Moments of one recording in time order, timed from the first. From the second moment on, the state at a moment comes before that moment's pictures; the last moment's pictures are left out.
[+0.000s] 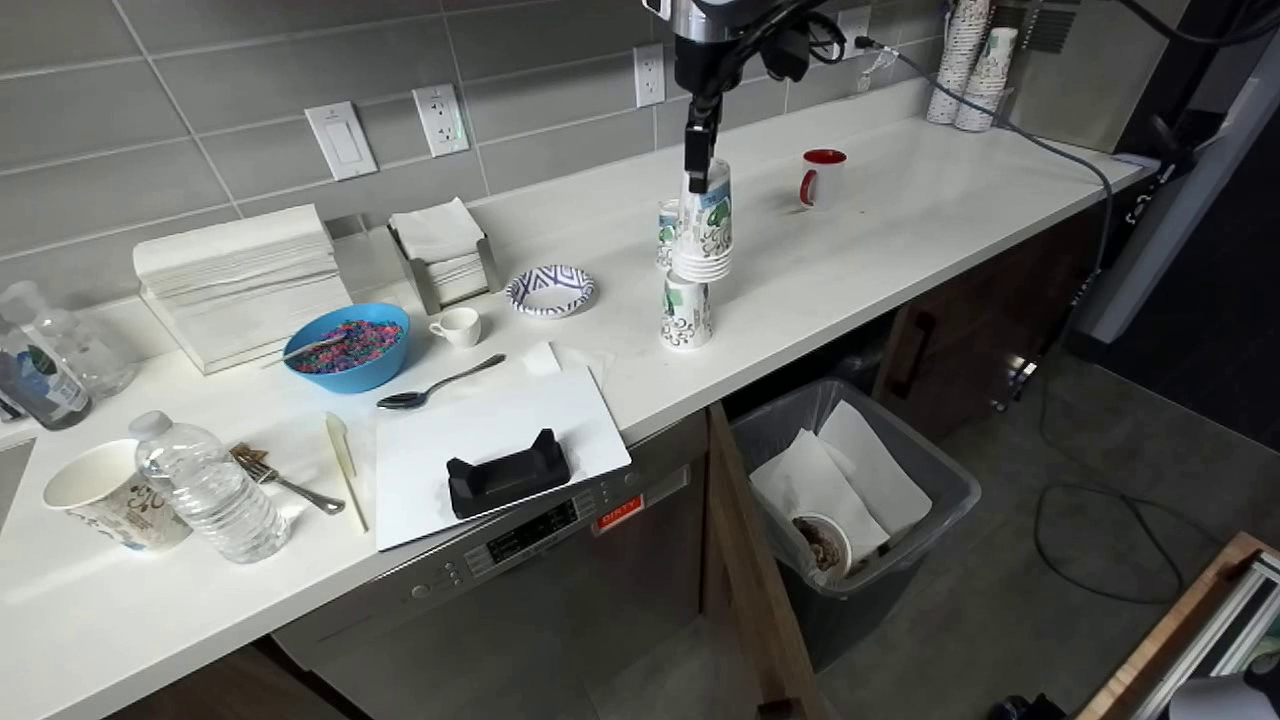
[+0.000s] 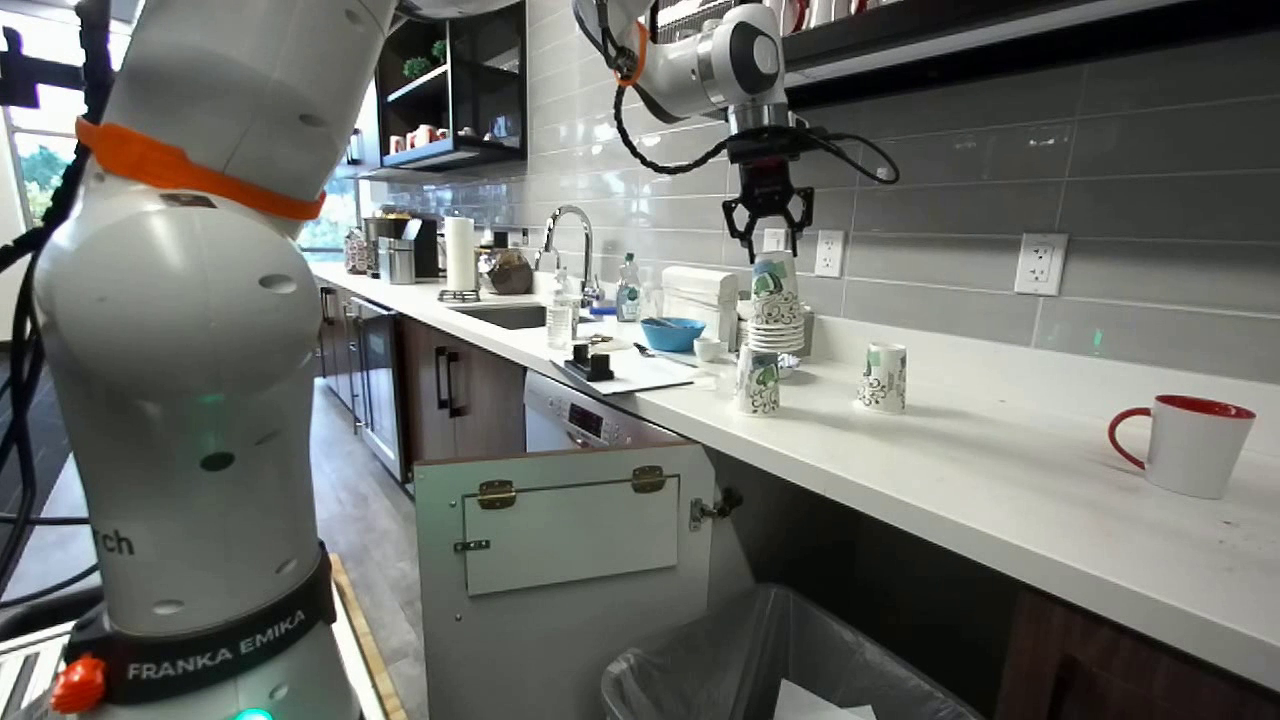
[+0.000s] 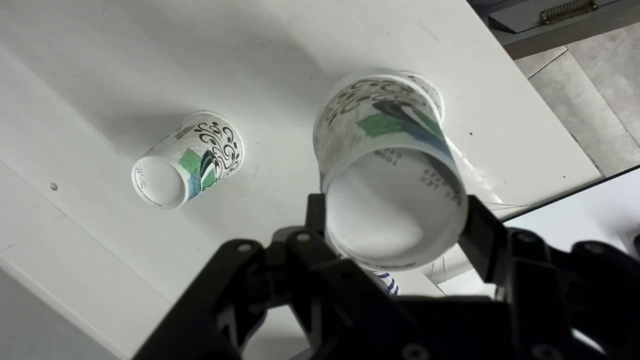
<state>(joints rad) 0.09 0.36 0.12 -1.41 -0.19 1.95 -0.56</state>
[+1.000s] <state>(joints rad) 0.11 0.39 0.13 -1.34 -0.20 1.92 -0.57</state>
